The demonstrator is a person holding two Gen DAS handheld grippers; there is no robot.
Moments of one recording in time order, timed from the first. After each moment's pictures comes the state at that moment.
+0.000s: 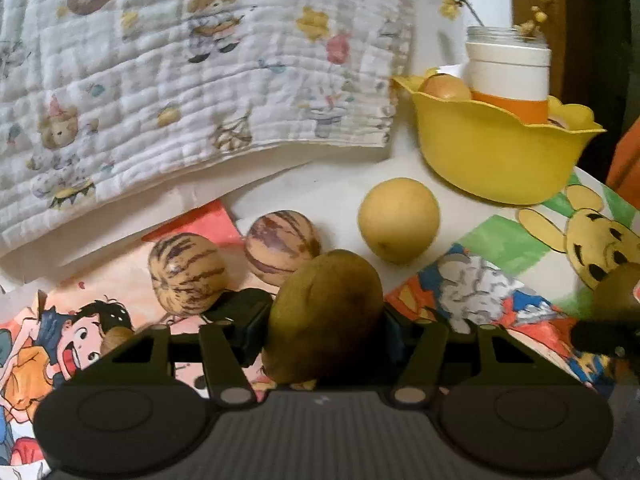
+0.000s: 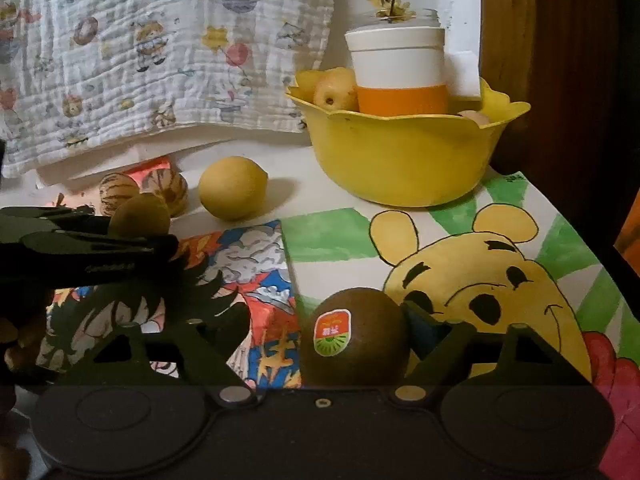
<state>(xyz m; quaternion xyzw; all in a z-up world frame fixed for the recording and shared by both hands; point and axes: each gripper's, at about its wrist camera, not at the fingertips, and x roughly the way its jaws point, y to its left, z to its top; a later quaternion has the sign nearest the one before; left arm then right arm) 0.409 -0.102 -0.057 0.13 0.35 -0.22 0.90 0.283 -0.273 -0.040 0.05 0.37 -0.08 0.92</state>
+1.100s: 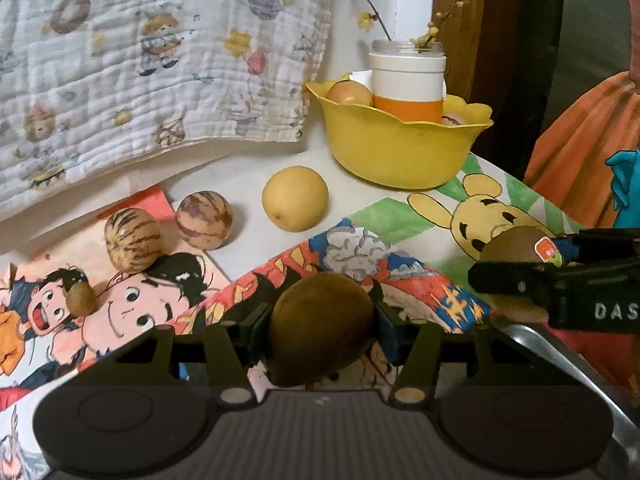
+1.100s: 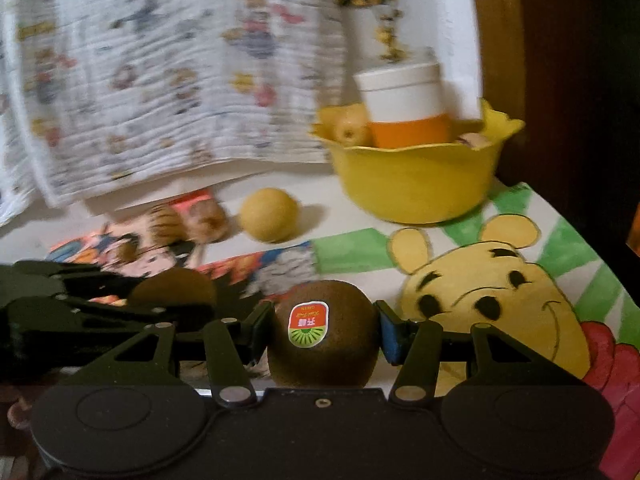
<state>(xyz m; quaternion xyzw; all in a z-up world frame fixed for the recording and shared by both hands) 0.344 -0.095 -0.028 0.10 0.36 -0.30 0.87 0.246 -0.269 -0.014 0.09 0.33 -0.03 0.94</state>
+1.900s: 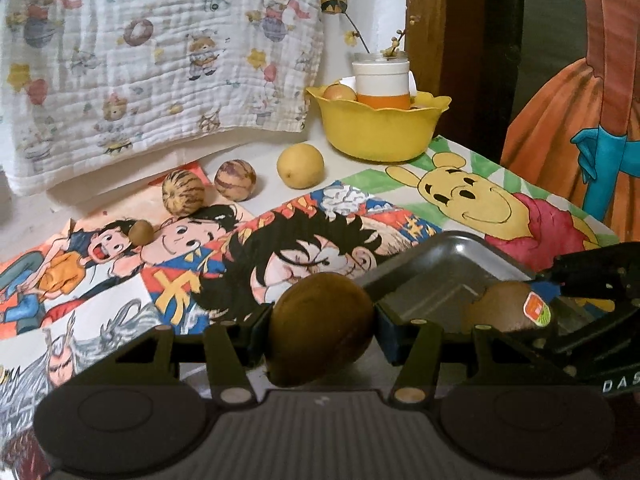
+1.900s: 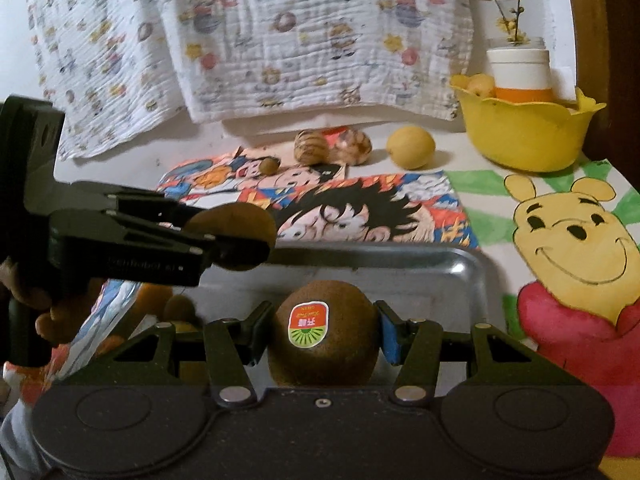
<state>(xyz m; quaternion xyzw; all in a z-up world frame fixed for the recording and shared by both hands) 0.246 -0.033 -0.007 0.10 0.35 -0.29 0.88 0.150 -0.203 -0.019 0.06 0.35 0.11 0.93</state>
